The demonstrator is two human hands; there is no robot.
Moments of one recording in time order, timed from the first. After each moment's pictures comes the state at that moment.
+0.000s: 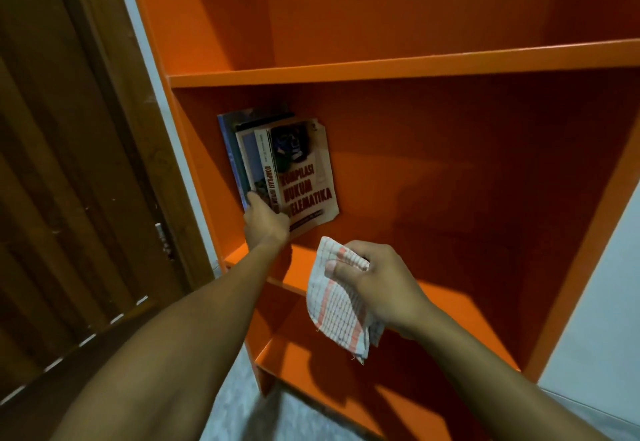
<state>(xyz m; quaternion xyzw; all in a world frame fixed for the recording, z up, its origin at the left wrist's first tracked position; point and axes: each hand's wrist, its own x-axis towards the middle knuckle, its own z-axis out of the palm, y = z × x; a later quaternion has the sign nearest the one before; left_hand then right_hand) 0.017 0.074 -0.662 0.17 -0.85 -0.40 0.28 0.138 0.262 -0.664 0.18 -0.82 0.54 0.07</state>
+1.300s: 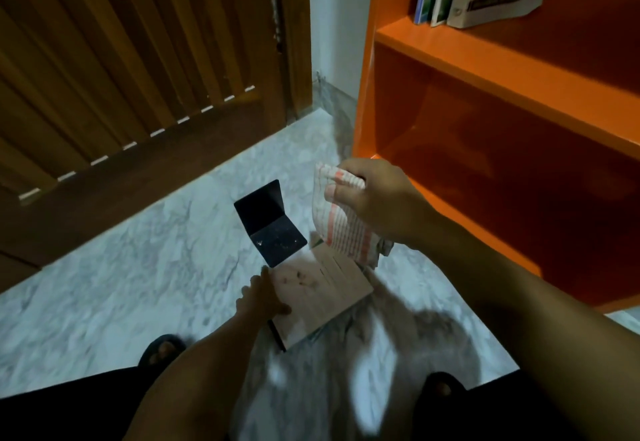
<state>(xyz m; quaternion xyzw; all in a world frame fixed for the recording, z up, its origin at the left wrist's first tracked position) 0.340 -0.115 -1.082 0.33 -0.88 -0.25 -0.24 0.230 0.088 -0.786 0.29 -0.86 0.40 -0.16</state>
